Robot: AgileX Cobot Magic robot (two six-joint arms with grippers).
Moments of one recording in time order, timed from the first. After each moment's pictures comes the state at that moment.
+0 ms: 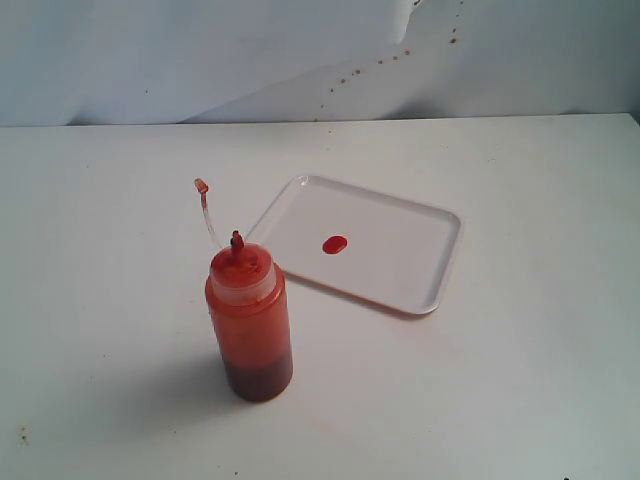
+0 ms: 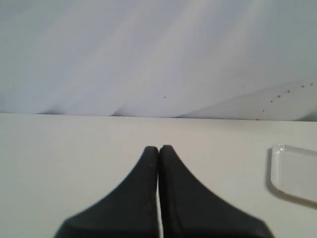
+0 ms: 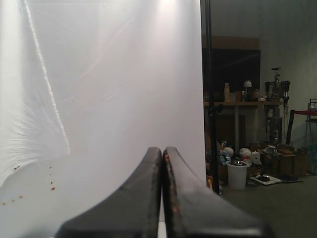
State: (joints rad) left arm 0.00 0.00 -0.01 0.12 0.14 -0.15; right arm 0.56 0.00 -0.29 1.52 -0.76 -1.82
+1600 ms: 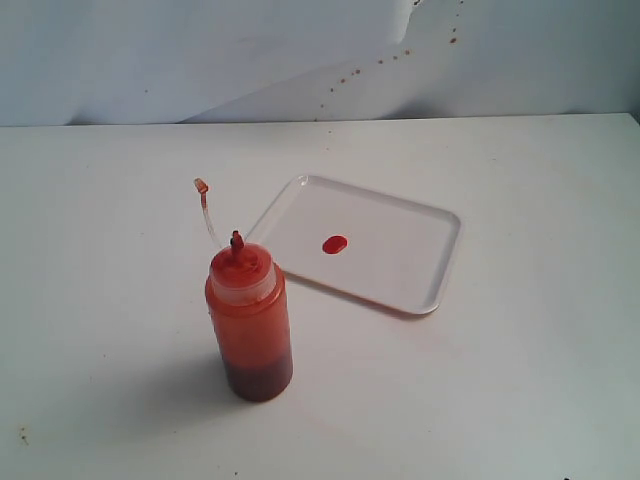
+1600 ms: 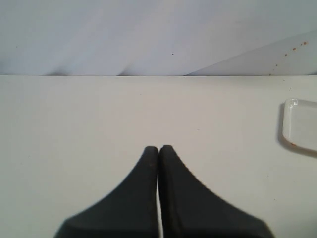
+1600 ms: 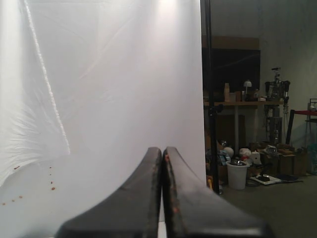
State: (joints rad) left arm 0.00 0.00 -0.01 0.13 0.29 -0.13; right arm 0.56 0.00 -0.29 1.52 -0.76 -1.82
